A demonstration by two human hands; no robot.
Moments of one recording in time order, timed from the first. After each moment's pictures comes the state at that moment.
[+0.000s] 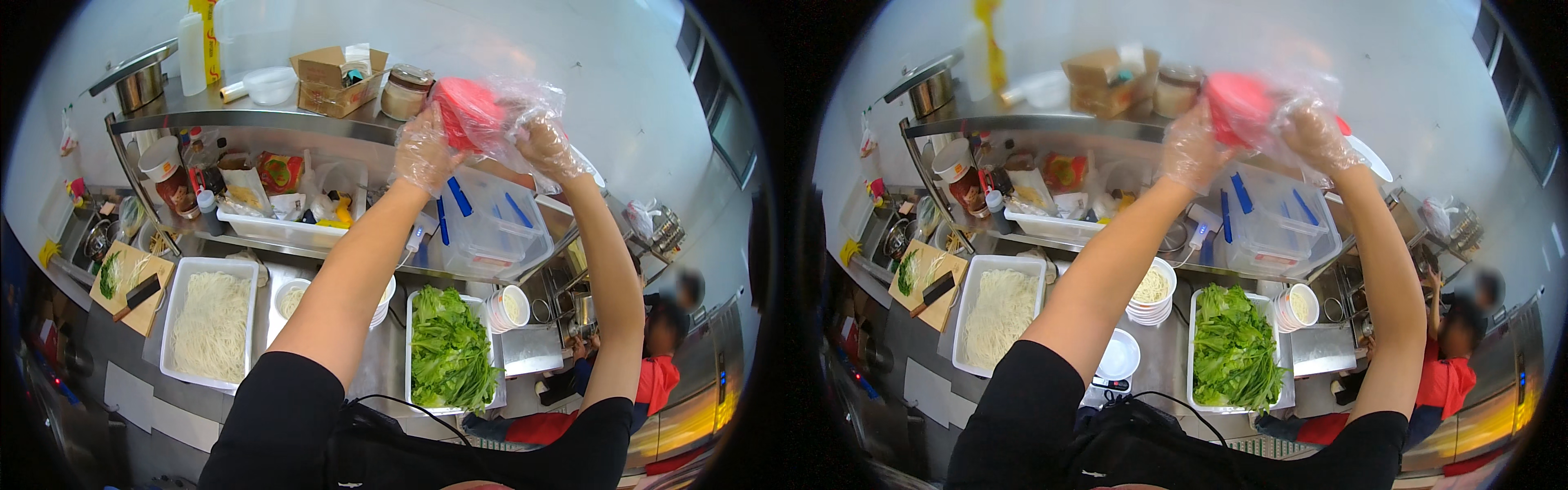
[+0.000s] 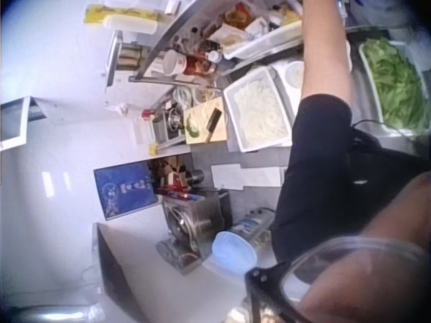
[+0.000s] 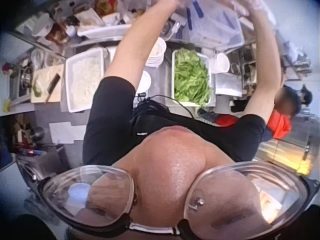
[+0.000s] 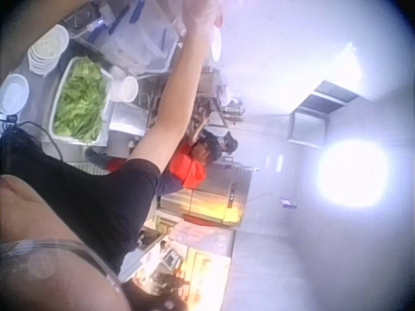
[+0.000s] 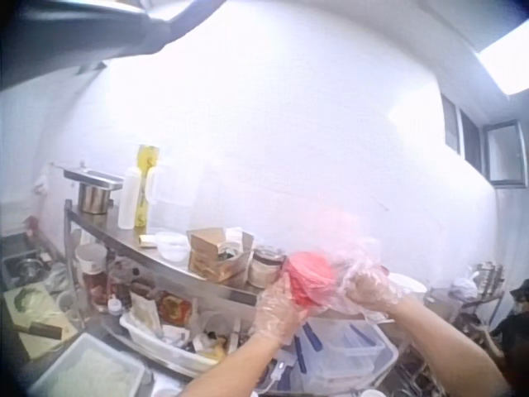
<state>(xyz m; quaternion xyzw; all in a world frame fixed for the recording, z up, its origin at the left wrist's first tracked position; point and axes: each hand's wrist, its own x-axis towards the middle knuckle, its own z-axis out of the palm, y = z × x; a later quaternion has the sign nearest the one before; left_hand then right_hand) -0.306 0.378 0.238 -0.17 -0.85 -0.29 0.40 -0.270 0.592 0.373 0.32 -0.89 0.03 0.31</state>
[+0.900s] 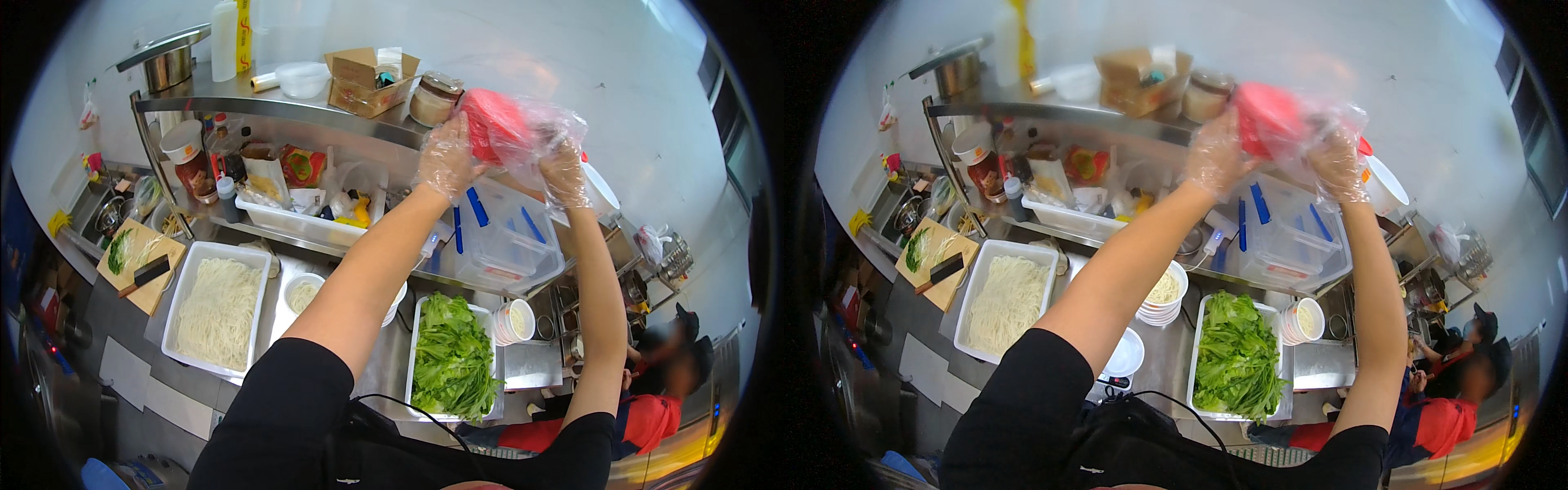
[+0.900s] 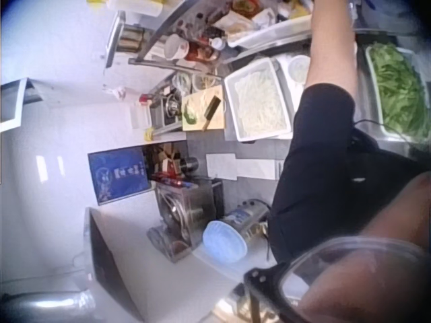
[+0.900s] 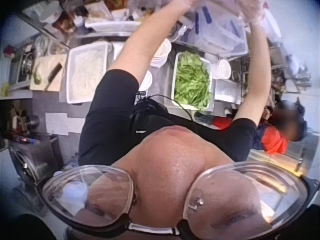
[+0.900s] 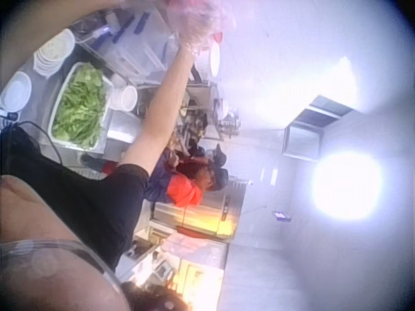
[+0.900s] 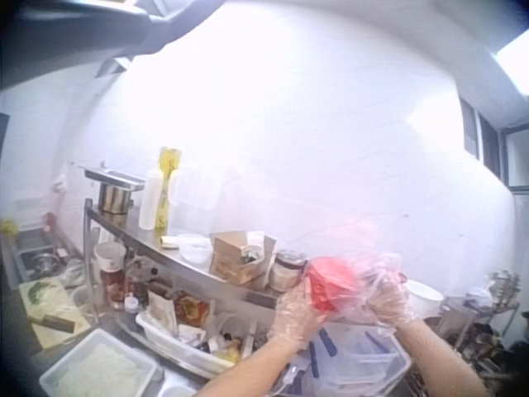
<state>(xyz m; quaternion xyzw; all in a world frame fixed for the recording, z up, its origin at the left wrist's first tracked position) -0.313 0.383 0.231 -0.18 -0.82 -0.32 0.44 -0.300 0.617 0.329 0.30 -0.85 0.12 0.42</state>
